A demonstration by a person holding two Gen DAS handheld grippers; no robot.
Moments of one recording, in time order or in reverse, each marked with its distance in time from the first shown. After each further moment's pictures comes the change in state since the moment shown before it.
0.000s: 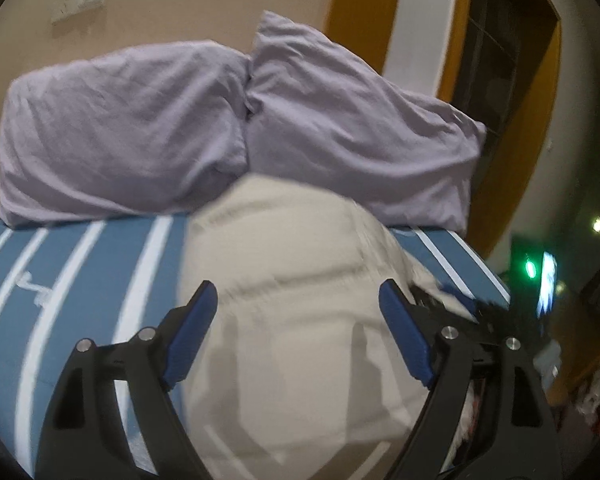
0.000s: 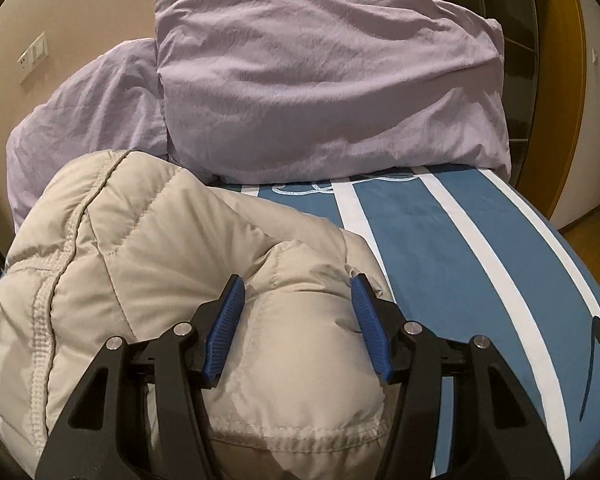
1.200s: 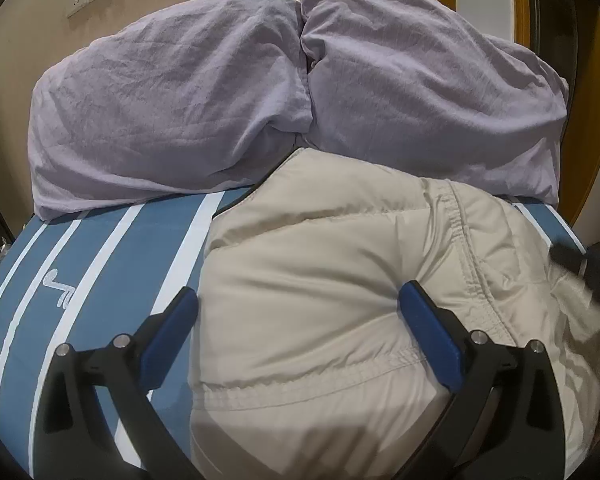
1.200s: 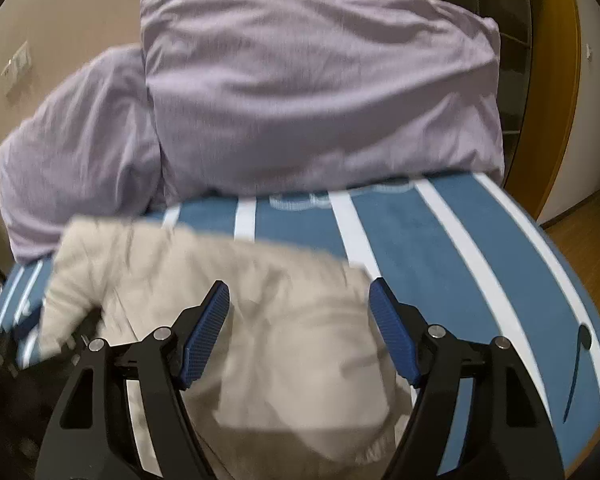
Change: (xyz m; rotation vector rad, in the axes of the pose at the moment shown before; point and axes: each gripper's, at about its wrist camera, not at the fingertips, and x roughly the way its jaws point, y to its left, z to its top) left arm 0.095 0.022 -0.012 0.033 0.115 0.273; right arm -0.004 0.011 0.040 0.035 0.030 -0.037
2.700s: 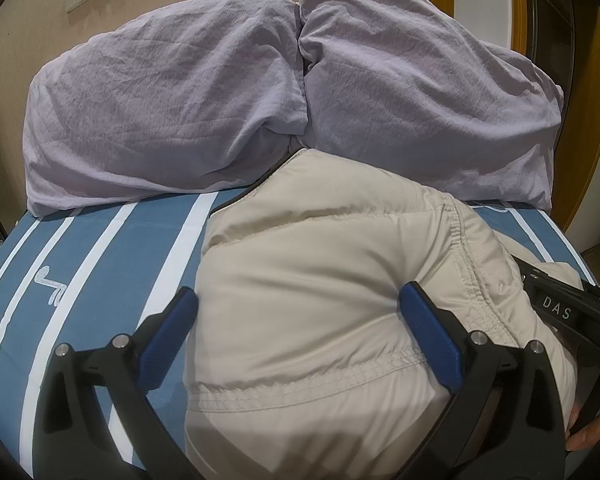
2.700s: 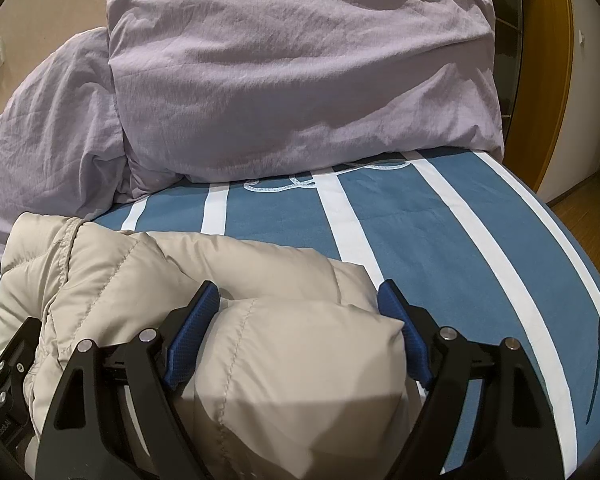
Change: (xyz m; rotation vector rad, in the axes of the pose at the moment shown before) left arm 0.000 0.003 -0.002 -0.019 -0.012 -0.037; right arm 0.052 -0.012 -0.016 0.026 0.048 -0.040
